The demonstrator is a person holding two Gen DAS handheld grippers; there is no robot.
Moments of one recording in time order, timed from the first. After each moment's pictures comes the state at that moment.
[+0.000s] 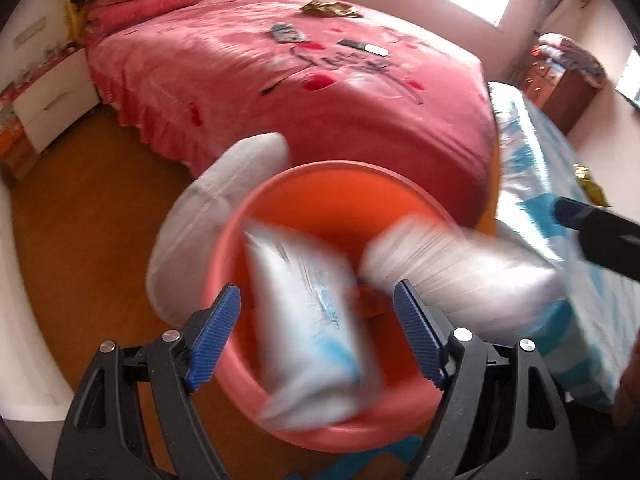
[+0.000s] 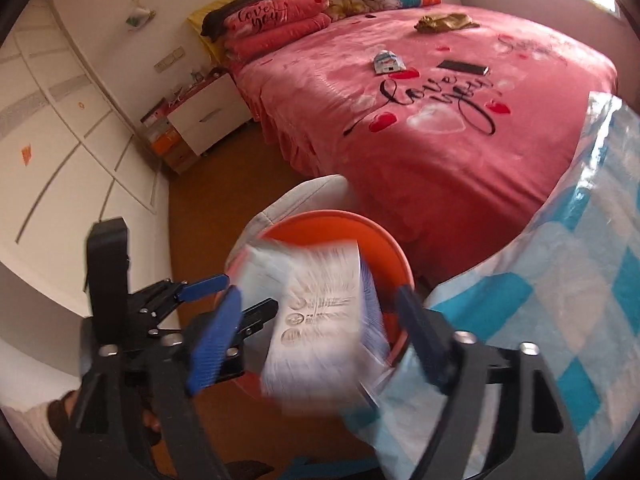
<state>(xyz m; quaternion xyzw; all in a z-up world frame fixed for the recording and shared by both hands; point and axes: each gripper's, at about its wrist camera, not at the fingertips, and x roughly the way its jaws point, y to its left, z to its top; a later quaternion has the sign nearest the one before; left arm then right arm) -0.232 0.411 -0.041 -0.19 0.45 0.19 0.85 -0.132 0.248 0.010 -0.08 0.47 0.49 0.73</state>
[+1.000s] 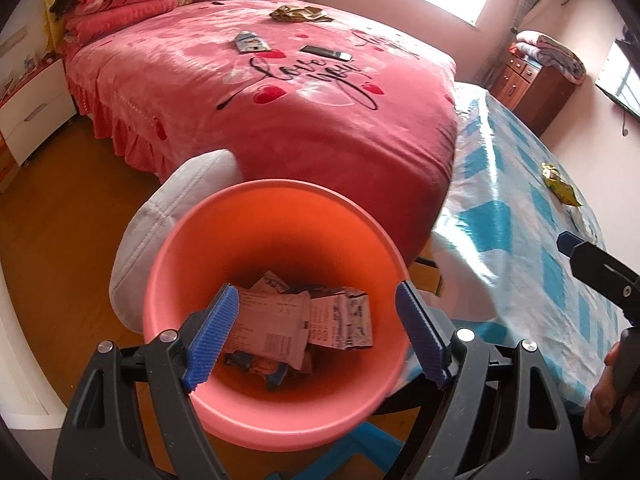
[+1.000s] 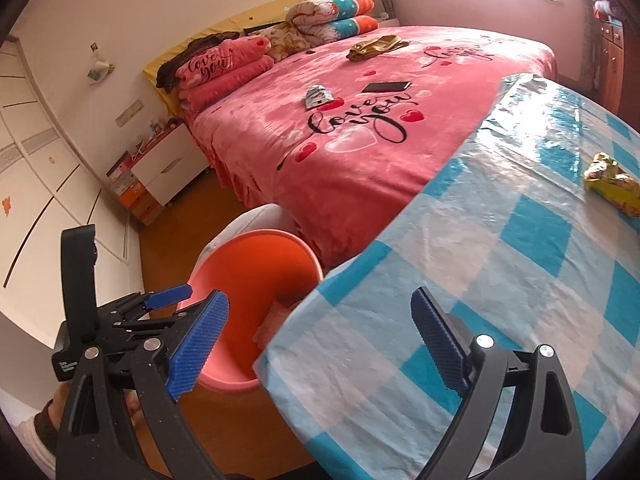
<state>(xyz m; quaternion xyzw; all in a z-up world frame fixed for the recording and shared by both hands) -0.209 0.367 -0.014 -0.19 0.44 0.14 0.87 -0.121 0.147 0.022 -0.02 0.43 0.41 0.80</state>
